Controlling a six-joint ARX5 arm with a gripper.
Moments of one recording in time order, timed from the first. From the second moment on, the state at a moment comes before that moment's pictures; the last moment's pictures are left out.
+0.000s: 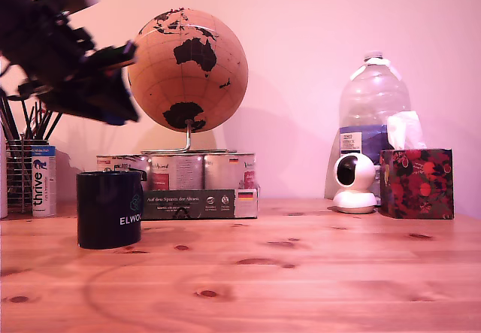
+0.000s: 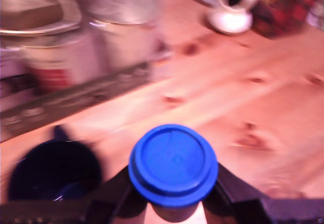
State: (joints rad) arm -0.32 1.38 0.82 0.05 0.16 -0.04
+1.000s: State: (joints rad) arm -0.24 1.36 0.93 -0.20 0.15 0.01
